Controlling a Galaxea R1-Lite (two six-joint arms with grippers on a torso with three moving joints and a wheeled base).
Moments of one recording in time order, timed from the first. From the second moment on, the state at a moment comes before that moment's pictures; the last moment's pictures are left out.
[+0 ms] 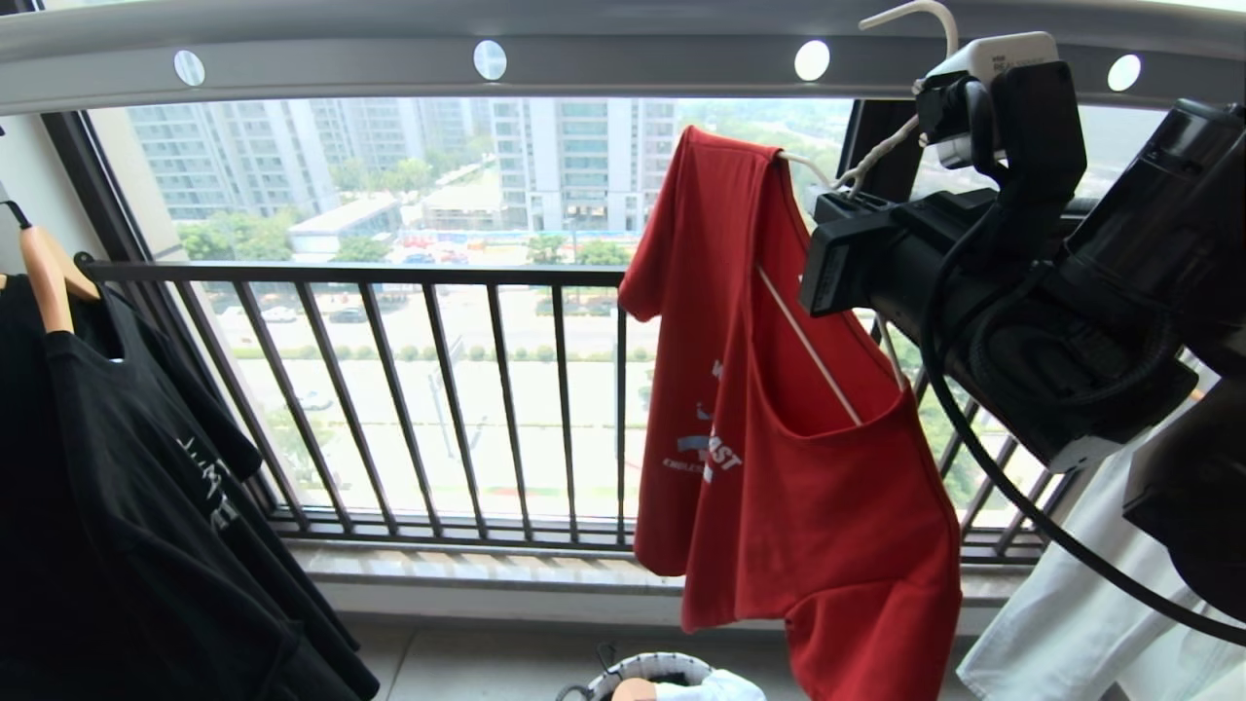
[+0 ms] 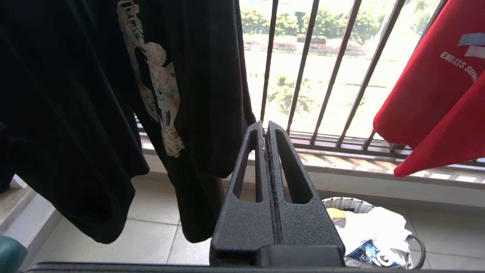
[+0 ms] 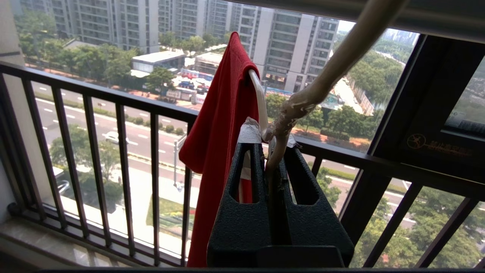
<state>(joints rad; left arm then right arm) 0.00 0.00 0.00 0.01 0.03 -0.06 0.68 1.61 -0.99 -0.94 -0.42 -0.28</state>
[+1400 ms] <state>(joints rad) 0.00 0.00 0.00 0.01 0.03 -0.06 0.63 1.47 -0.73 -0.50 0.24 -0.29</state>
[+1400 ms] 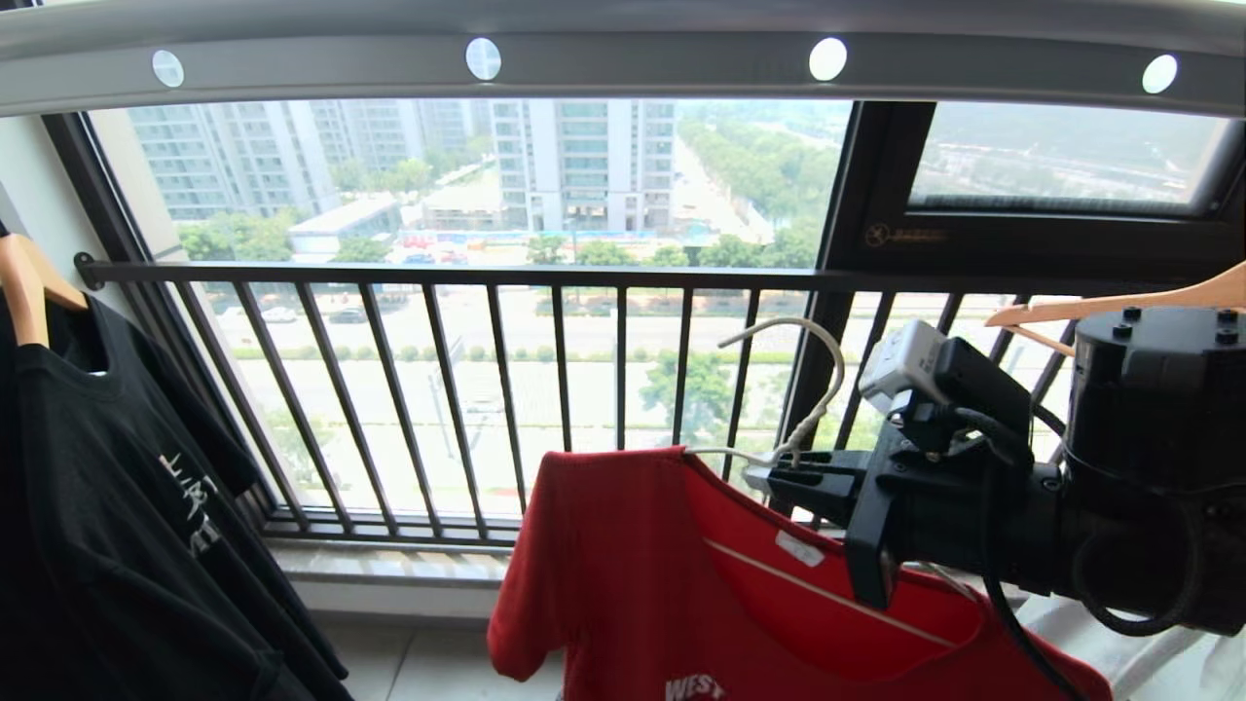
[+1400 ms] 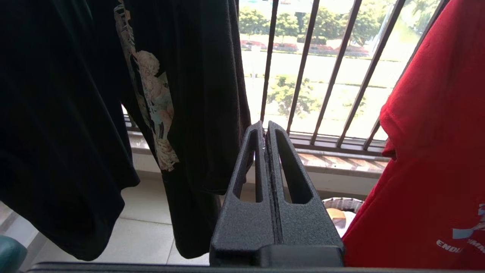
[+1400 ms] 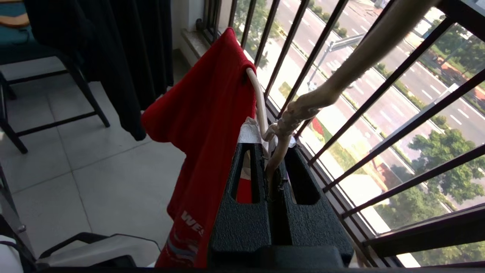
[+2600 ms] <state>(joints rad) 0.00 0.00 0.00 0.01 0.03 -0.06 0.59 1.53 -0.78 -0.51 0.37 -0.29</state>
